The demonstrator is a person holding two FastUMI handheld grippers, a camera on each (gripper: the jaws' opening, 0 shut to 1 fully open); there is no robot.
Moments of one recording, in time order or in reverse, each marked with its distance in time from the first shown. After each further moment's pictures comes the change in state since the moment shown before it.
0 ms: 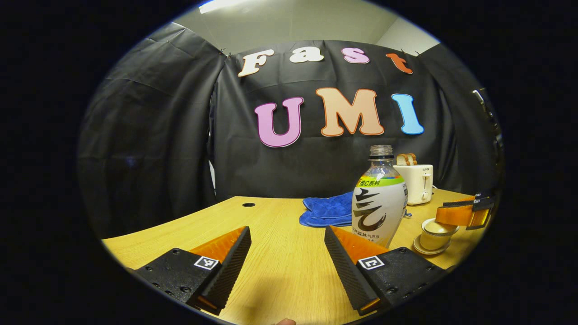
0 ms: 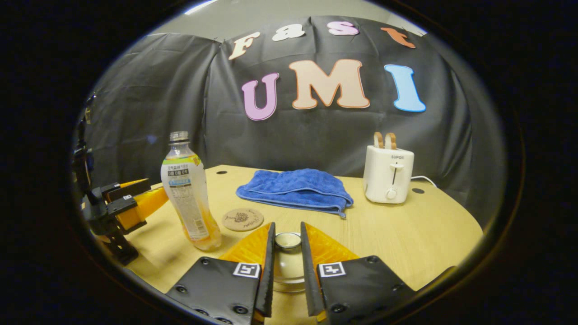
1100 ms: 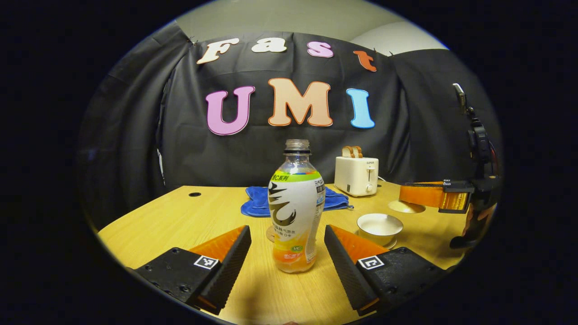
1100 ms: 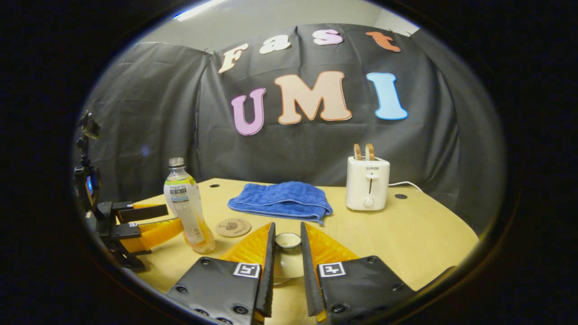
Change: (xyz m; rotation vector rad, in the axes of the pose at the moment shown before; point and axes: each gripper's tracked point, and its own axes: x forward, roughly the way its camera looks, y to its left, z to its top) left arm -0.022 -0.092 -0.006 -0.037 0.102 -0.330; right arm -0.039 -0.042 0.026 0.040 -0.061 -0.050
